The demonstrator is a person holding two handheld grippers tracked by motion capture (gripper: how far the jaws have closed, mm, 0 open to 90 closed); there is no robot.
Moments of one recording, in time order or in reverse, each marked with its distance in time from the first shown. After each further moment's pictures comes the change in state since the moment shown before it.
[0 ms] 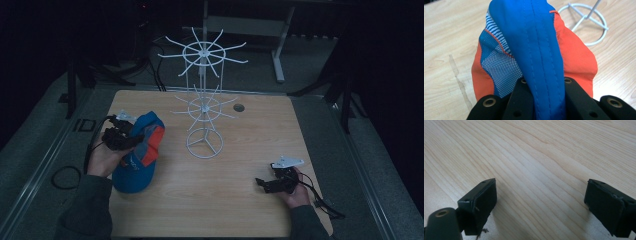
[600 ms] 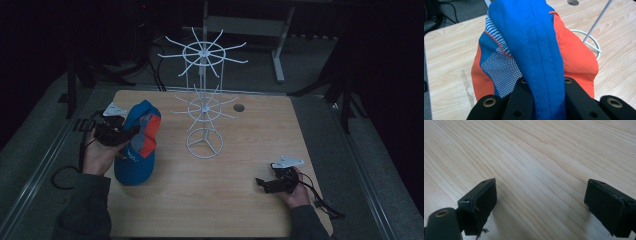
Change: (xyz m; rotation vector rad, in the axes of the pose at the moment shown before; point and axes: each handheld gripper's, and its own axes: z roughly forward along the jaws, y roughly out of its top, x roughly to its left) left arm 0.005 0.007 -0.025 -0.149 0.022 -0.035; right arm 0.000 0.000 0.000 0.001 0.000 0.000
